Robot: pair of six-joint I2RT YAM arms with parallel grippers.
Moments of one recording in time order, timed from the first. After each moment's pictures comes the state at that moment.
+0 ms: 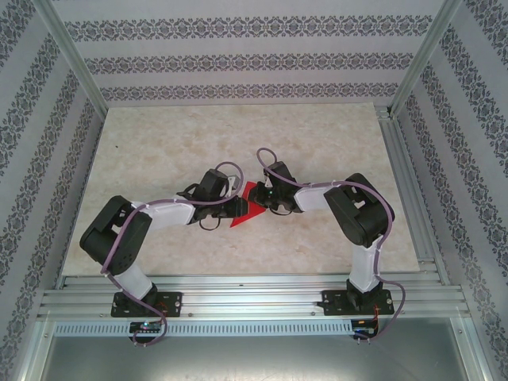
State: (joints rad) left arm -0.60 1.66 0.82 -0.02 0.38 -0.61; right arm 0.59 1.95 0.95 0.18 -0.36 0.87
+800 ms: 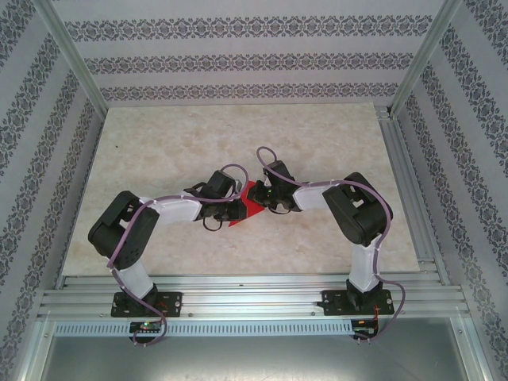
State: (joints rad) left arm -0.62 1.73 0.88 -0.16 0.30 -0.61; right arm 0.59 1.96 0.97 0.17 -0.36 0.90
